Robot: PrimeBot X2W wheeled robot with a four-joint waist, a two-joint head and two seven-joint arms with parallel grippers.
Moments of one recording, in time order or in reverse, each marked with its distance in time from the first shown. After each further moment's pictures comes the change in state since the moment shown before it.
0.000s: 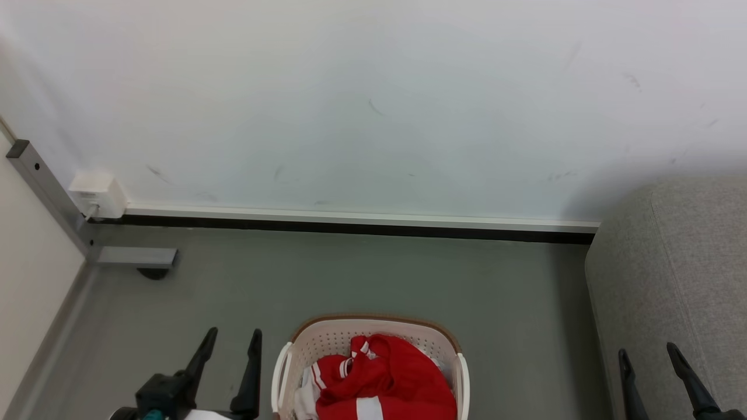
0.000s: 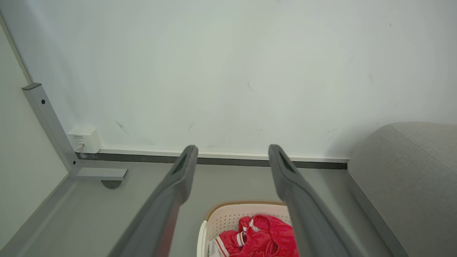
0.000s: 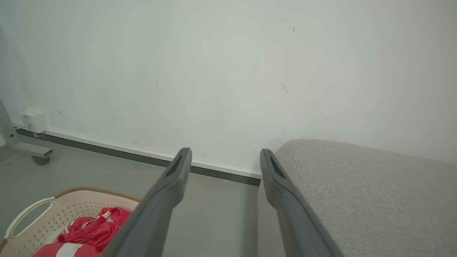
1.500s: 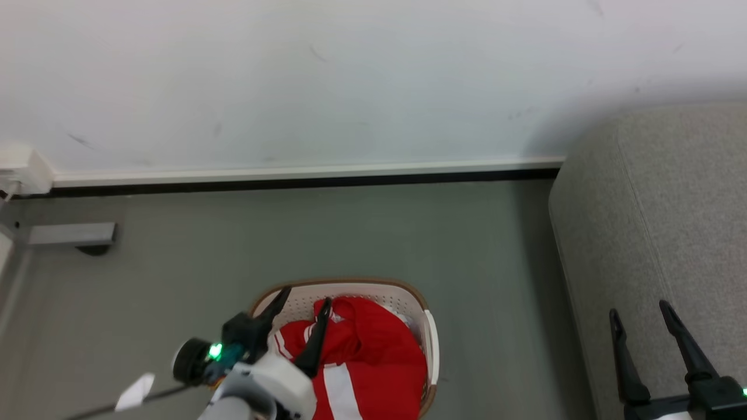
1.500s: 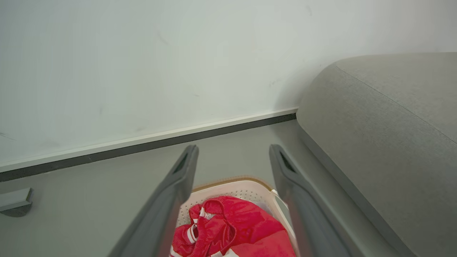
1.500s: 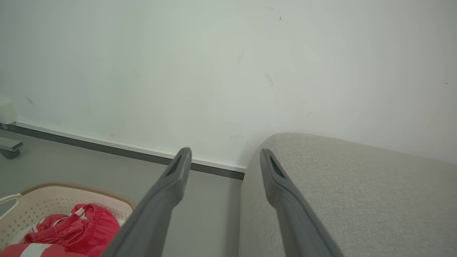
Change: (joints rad) left arm -0.234 -0.026 -0.160 0.239 0.077 -0.039 -0.015; right arm -0.079 0.002 0.021 -0.025 -0.052 0.000 -0.017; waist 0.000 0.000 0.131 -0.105
